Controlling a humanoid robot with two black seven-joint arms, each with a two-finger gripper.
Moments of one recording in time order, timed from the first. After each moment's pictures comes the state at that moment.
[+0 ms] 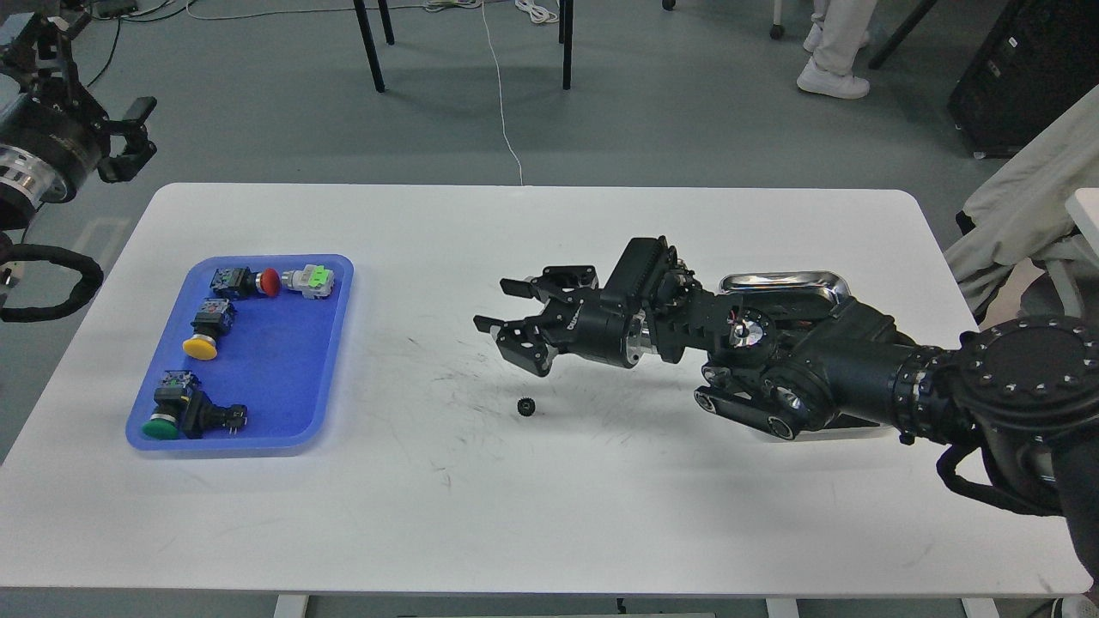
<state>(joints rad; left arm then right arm) -0.96 0.59 -0.45 -0.43 -0.06 -0.45 -0.33 1.16 0.00 -0.36 0.69 -1.37 -0.45 0.44</state>
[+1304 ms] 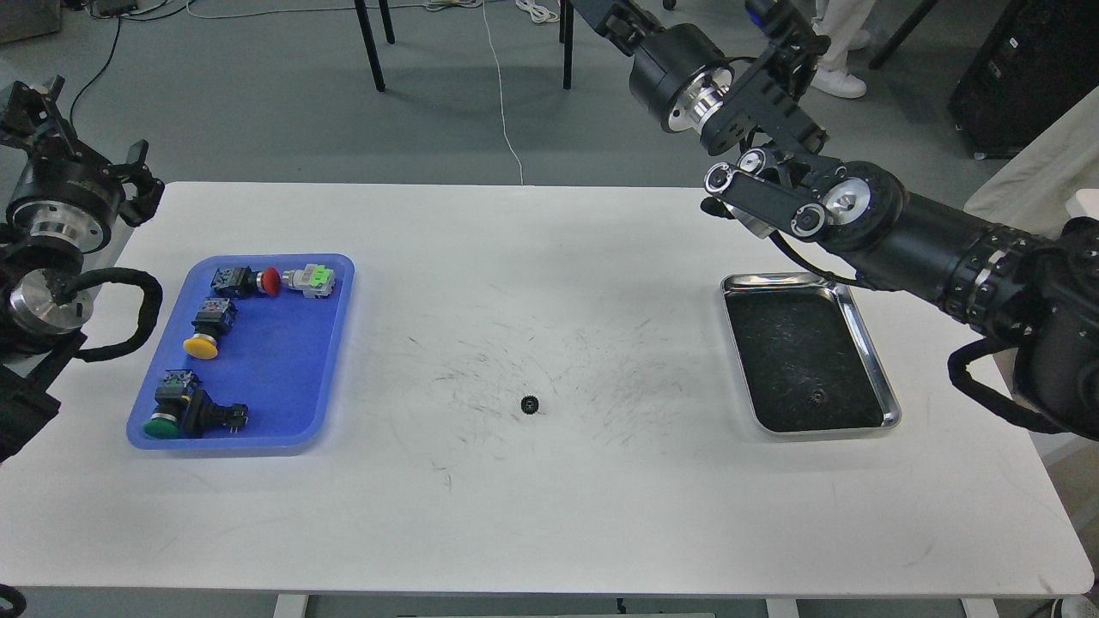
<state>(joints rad) -0.73 0.55 -0.76 -0.71 -0.15 -0.04 -0.37 1.35 -0.08 -0.04 0.60 -0.62 -0.35 0.42</state>
